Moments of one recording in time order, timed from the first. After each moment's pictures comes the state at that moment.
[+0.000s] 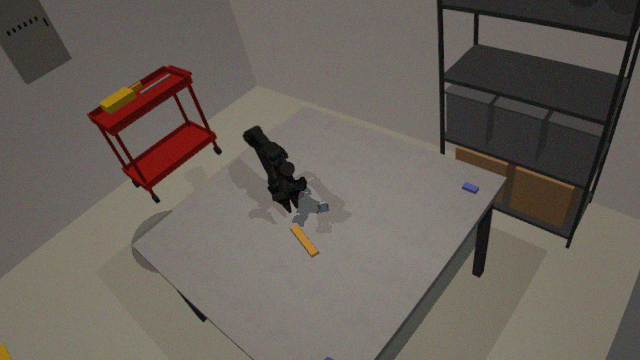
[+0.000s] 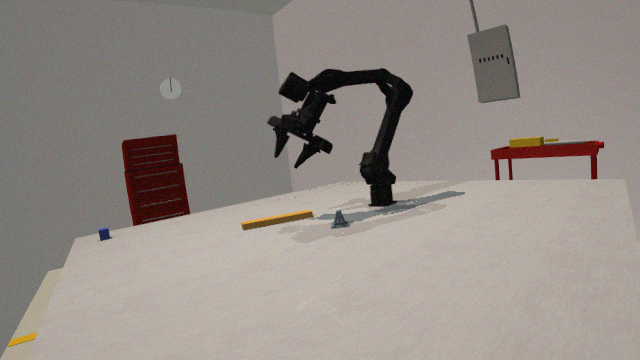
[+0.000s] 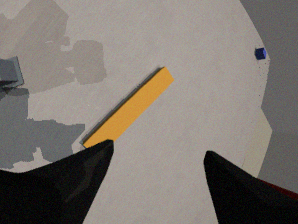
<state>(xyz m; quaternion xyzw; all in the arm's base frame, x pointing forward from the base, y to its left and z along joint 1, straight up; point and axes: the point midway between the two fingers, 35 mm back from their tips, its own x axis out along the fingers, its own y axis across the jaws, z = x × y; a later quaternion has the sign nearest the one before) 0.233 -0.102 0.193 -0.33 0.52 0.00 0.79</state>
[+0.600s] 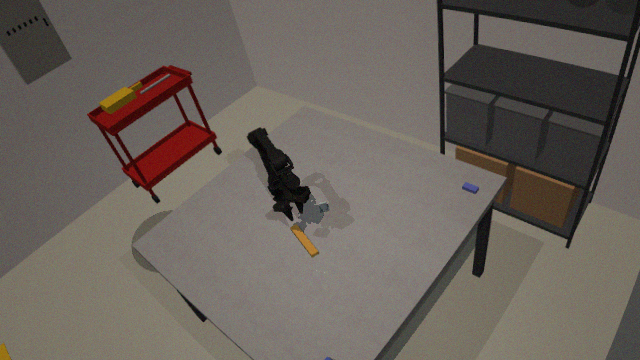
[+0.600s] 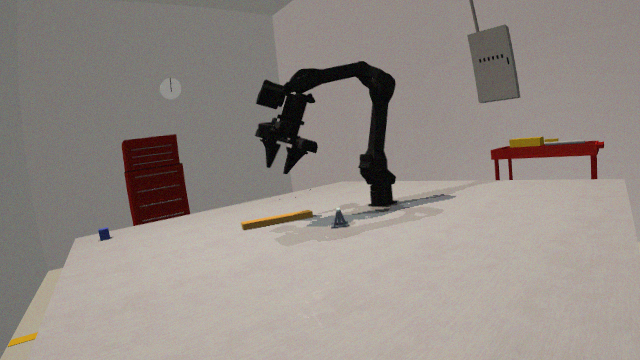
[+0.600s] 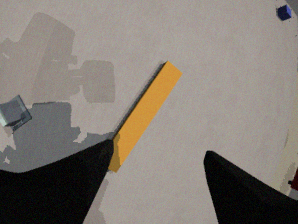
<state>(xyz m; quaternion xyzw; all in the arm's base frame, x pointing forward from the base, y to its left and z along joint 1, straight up) 0.261 -0.115 0.179 -0.18 0.58 -0.03 0.79</state>
